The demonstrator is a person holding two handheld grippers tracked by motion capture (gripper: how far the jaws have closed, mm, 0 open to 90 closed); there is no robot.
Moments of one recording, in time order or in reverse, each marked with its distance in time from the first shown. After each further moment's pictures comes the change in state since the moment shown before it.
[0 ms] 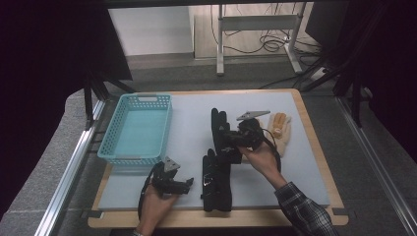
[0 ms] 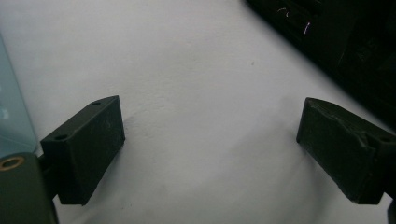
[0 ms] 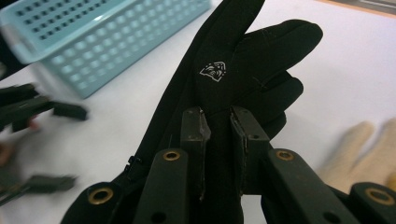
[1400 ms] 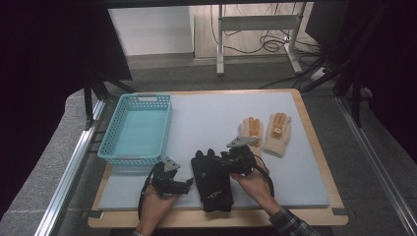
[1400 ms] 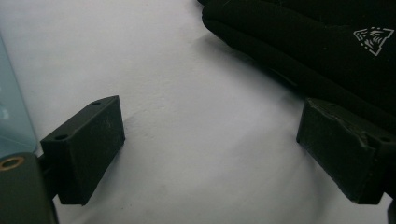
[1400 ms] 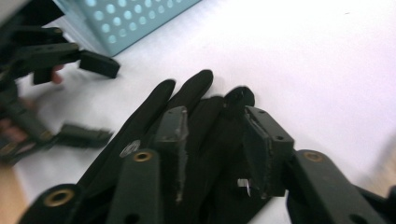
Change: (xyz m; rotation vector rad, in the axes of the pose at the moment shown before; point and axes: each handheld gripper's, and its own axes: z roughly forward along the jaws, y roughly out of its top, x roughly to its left) left arm 0.000 0.000 0.000 -0.005 0.002 -0.006; right arm 0.046 -0.047 0.021 0.021 0.001 -0.029
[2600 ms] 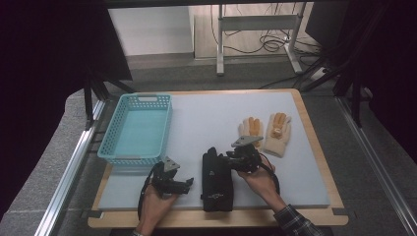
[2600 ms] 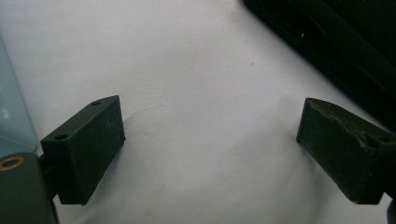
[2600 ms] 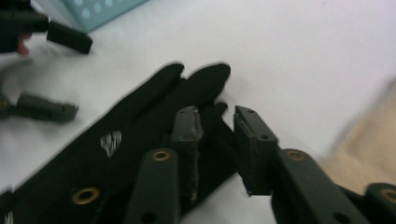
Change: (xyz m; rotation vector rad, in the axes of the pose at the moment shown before) left arm 0.001 0.000 -0.001 0.006 -0.004 0.008; right arm -0.018 -0.011 -0.012 0.036 -0.042 -0.068
